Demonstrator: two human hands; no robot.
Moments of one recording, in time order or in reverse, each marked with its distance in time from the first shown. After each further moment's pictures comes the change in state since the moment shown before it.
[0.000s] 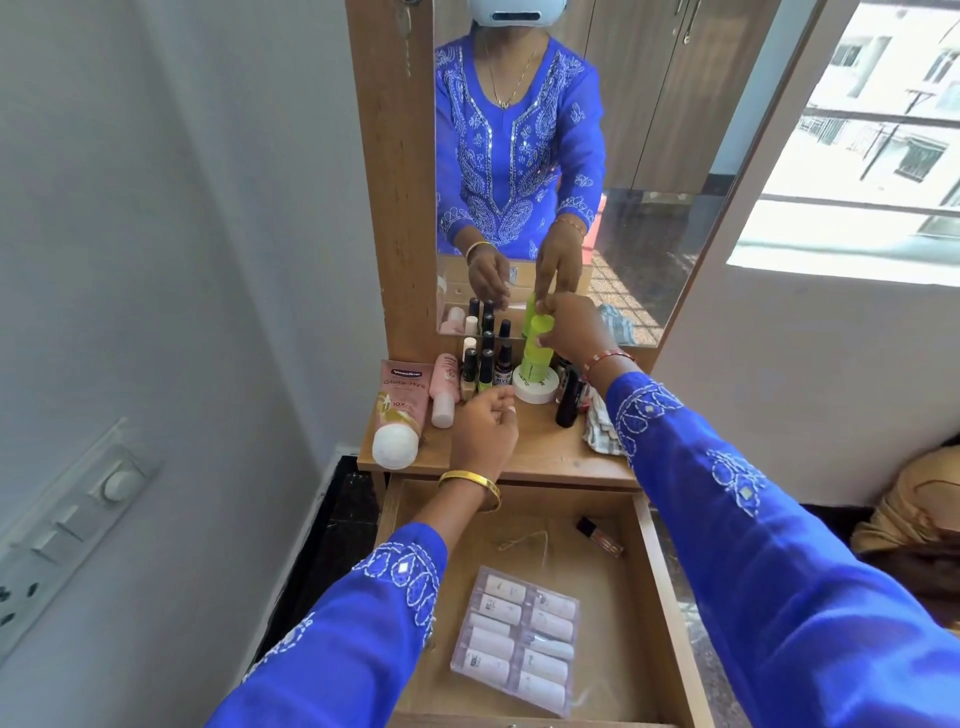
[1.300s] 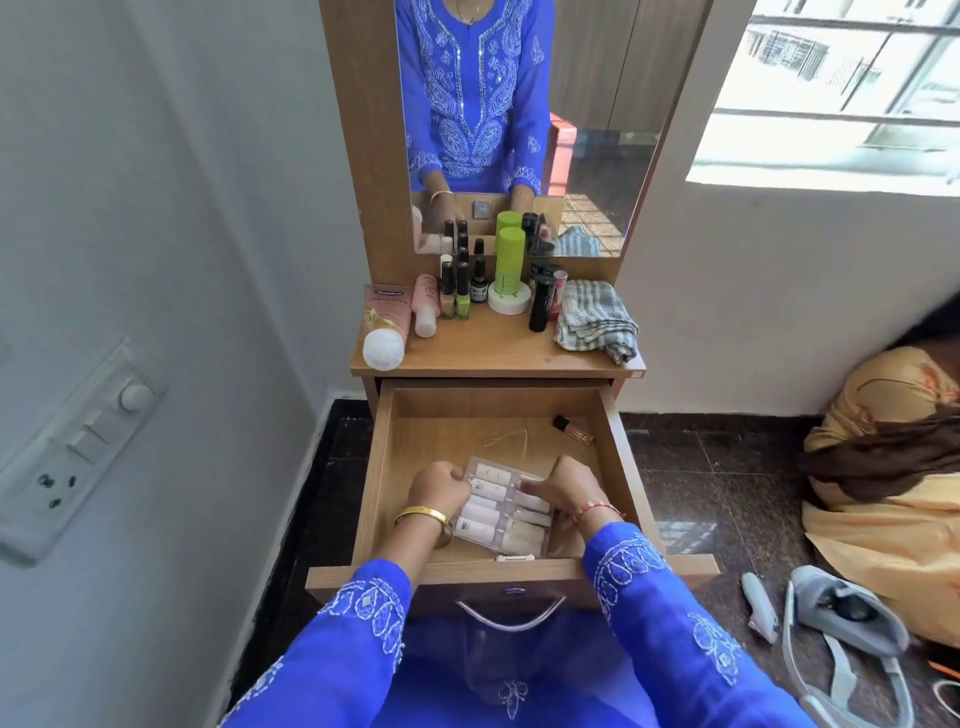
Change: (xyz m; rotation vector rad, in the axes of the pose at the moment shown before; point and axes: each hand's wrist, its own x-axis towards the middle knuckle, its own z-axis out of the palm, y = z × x) left_hand -0.124 -0.107 -0.018 0.347 -0.272 -0.417; right_hand -0.232 0.069 0.145 0.194 -0.430 0.563
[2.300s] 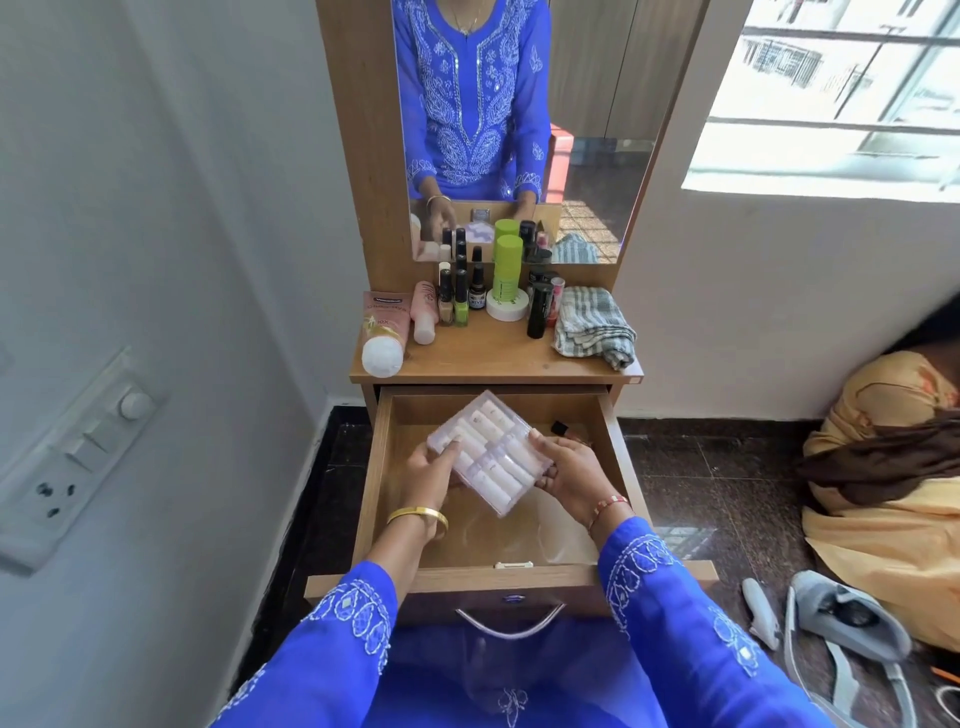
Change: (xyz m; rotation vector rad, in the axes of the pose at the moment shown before) left_hand -0.014 0.016 -0.014 -0.736 0.077 -0.020; right_hand -0.015 -0.011 -0.019 1.264 -0.223 -0.087
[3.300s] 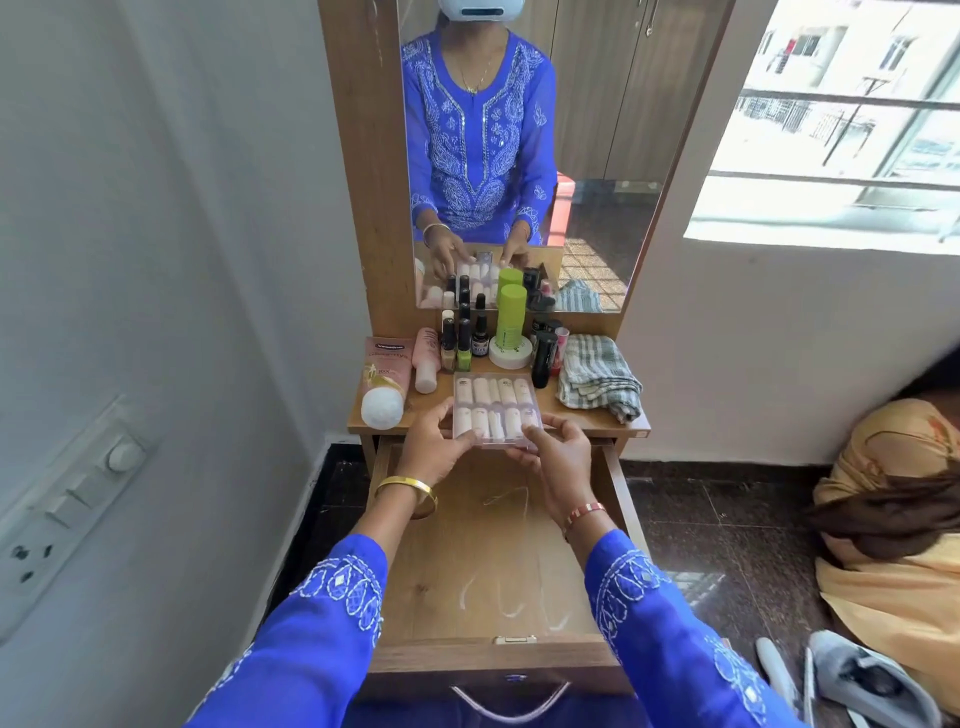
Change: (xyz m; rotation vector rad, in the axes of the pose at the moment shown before) left_hand 0.041 0.084 0.010 0.443 -0.124 0.398; right_hand 0.013 -0.056 0.052 0.117 0.169 -0.303
